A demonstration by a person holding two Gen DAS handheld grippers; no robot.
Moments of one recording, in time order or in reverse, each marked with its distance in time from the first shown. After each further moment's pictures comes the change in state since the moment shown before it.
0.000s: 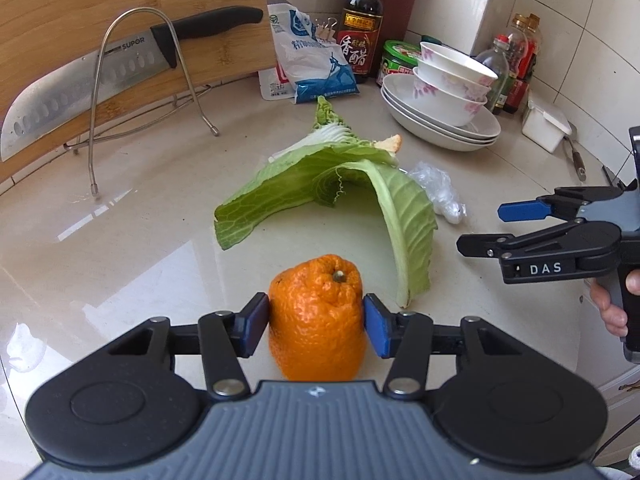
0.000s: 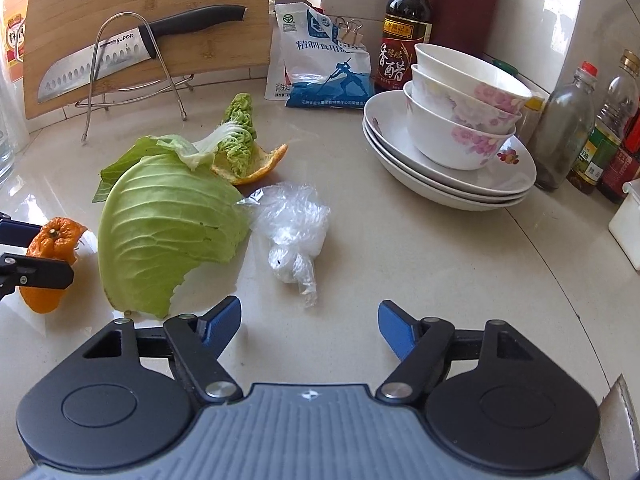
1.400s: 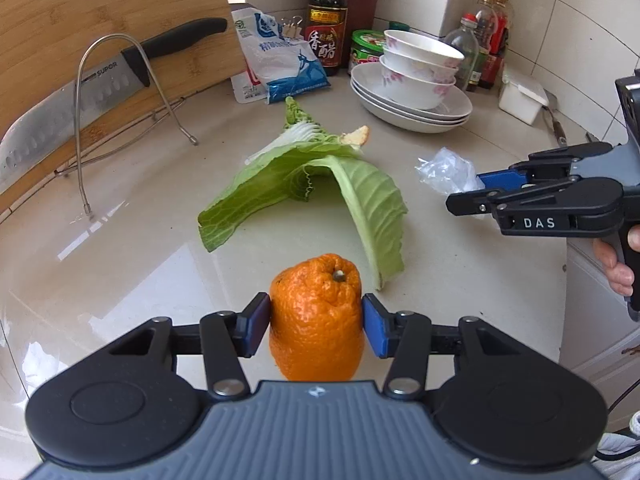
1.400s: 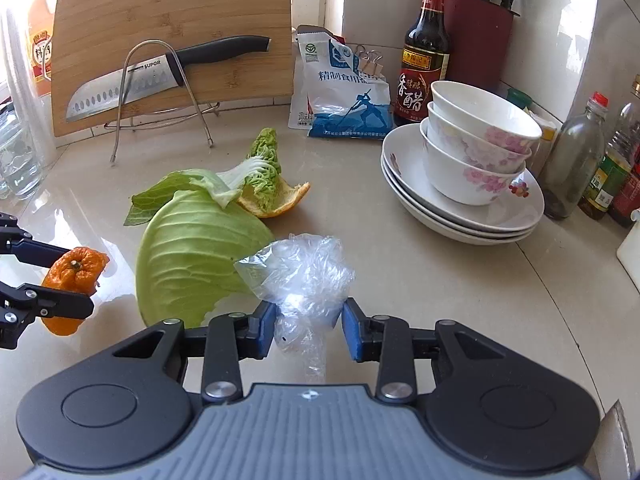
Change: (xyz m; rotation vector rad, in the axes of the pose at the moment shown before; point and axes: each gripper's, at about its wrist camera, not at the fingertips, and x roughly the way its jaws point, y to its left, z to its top) left arm -0.019 -0.019 0.001 0.112 0.038 -0.023; right arm -0.031 0.002 0.000 -0.016 -0.035 0.059
